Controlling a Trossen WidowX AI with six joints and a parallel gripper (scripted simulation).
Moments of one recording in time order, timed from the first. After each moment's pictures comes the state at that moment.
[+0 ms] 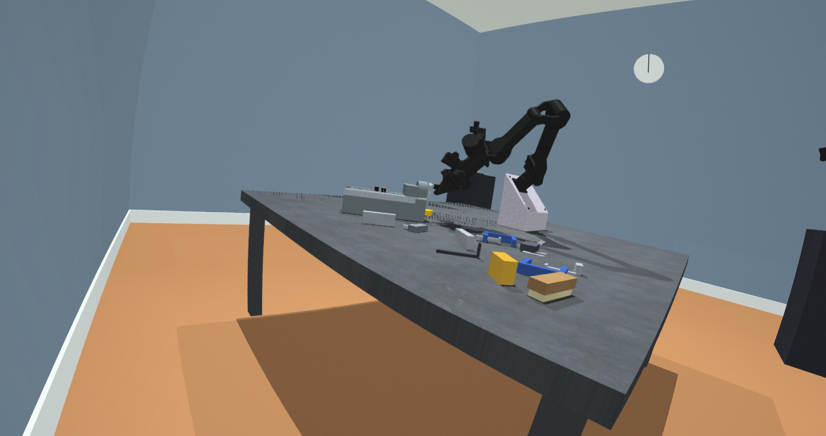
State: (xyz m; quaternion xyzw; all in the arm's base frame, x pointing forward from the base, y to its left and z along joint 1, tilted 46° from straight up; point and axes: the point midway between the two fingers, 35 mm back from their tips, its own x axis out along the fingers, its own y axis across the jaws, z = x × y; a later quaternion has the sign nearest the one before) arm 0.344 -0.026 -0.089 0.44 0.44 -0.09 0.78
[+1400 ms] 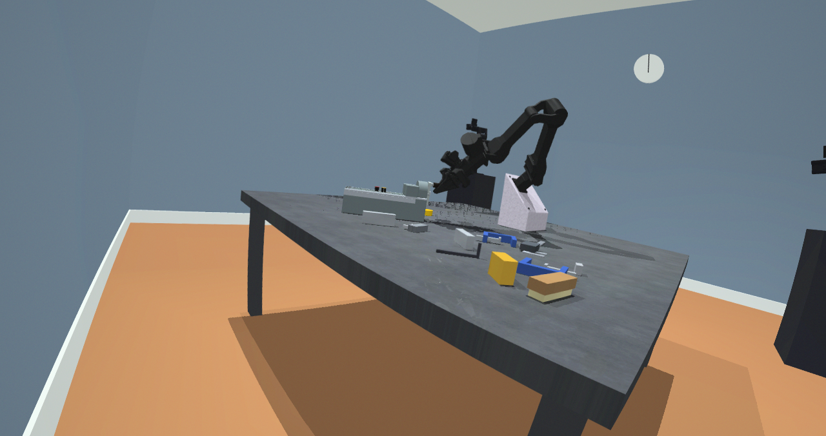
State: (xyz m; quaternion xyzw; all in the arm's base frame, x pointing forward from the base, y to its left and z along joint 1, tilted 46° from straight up) arm 0.338 -0.035 -0.095 0.44 0.44 -0.08 0.78
